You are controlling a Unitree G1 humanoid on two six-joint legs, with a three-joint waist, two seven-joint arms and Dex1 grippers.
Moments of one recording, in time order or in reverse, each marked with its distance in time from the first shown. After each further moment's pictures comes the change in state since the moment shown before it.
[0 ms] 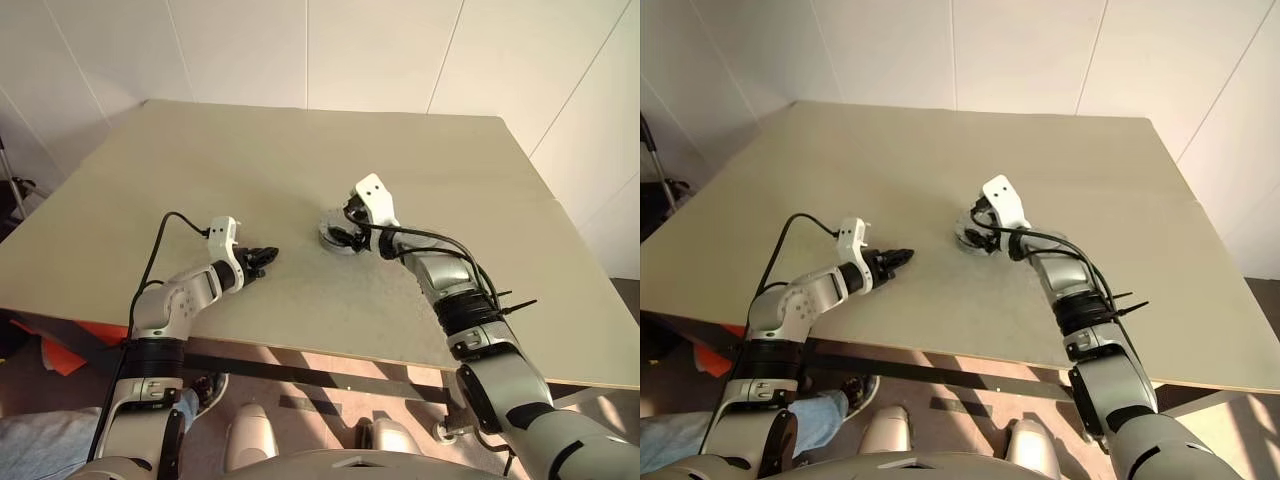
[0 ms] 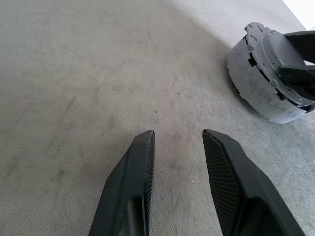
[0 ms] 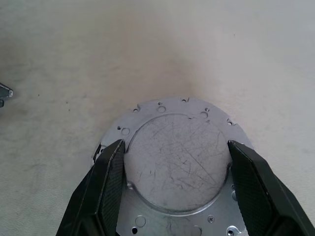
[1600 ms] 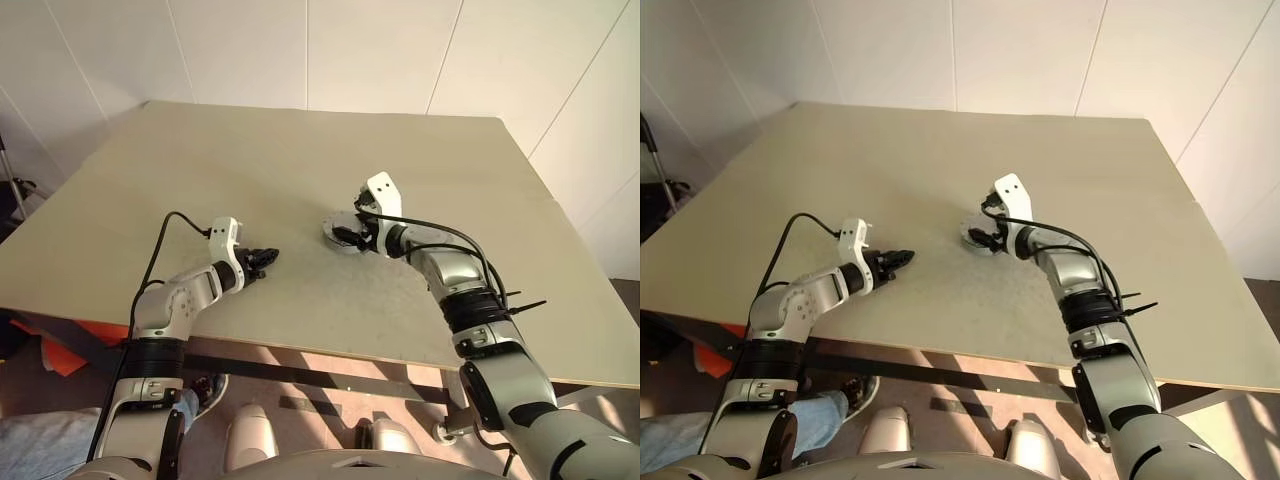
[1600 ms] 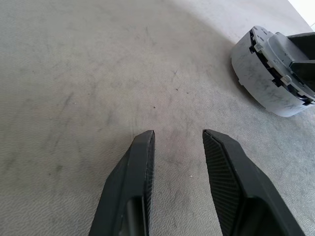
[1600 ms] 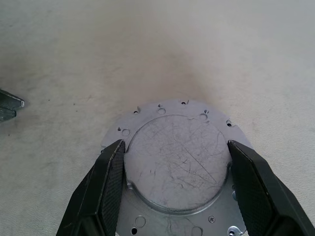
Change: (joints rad) left arm 0.000 0.002 -0.011 0.000 0.014 -0.001 -0.003; right arm -0.003 -0.005 -0.052 -0.010 0.078 0.105 0.018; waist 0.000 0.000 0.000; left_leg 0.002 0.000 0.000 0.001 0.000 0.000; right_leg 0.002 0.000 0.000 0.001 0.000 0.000
